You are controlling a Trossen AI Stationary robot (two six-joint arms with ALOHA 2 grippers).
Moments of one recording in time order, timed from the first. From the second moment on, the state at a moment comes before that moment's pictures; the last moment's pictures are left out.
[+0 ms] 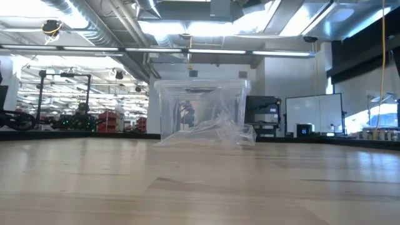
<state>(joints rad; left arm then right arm) -0.42 1.65 1.45 -0.28 -0.68 0.53 0.78 1.38 1.65 0.05 0.99 -0.71</state>
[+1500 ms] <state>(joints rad) -0.54 1.96 1.44 -0.07 -0.67 0.06 0.07 1.32 0.64 -0.02 0.13 0.58</state>
